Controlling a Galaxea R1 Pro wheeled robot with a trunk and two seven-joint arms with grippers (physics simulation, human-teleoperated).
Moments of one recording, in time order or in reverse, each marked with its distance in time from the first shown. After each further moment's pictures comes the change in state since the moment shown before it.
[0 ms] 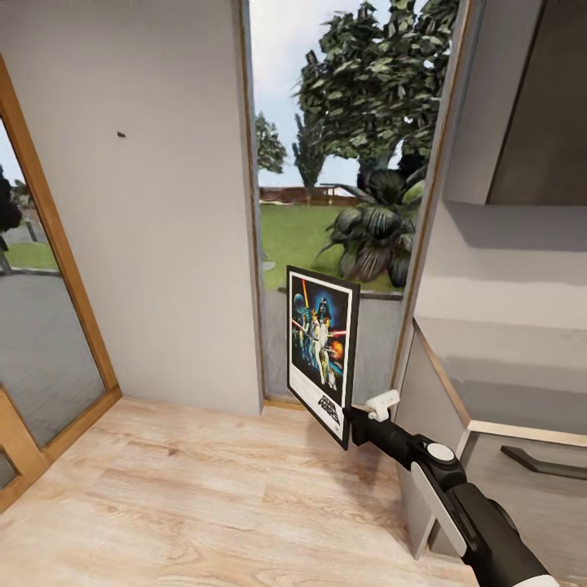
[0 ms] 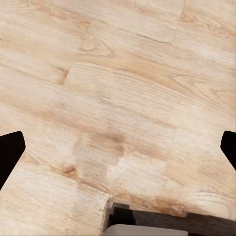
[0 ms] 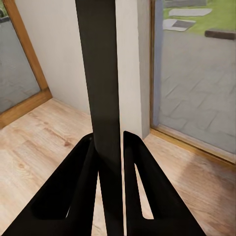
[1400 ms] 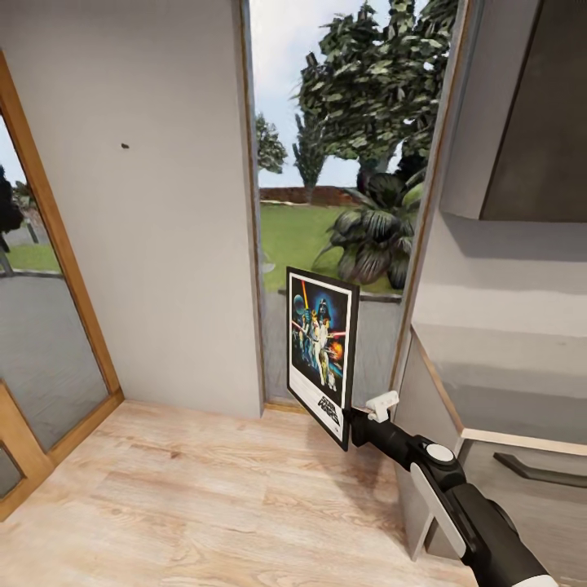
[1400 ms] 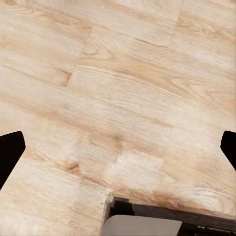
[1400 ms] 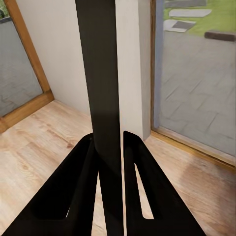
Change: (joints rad) left arm 0.000 0.000 0.000 -0.001 0.000 0.000 0.000; right arm 0.000 0.002 0.001 0.008 0.002 -0.003 0.000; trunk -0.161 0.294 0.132
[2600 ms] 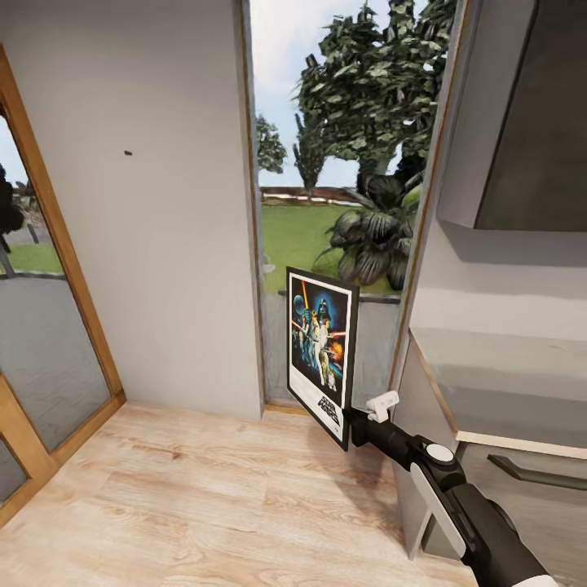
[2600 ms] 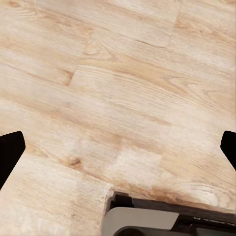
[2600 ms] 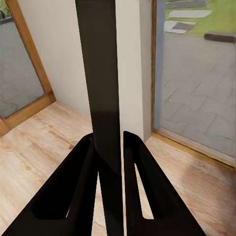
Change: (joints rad) left arm 0.000 0.000 0.000 0.000 0.000 0.000 0.000; right arm 0.000 0.000 0.000 0.000 0.000 0.000 -0.001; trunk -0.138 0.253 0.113
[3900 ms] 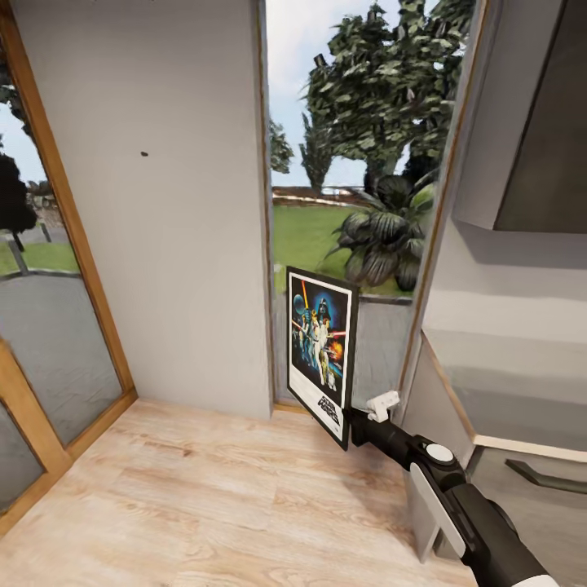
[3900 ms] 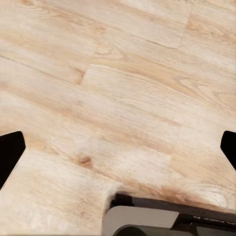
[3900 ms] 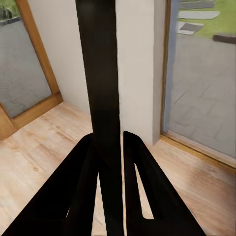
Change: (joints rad) left arm 0.000 0.001 0.002 0.001 0.000 -0.001 -0.001; right arm 0.000 0.001 0.000 0.000 0.001 -0.003 0.000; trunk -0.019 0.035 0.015
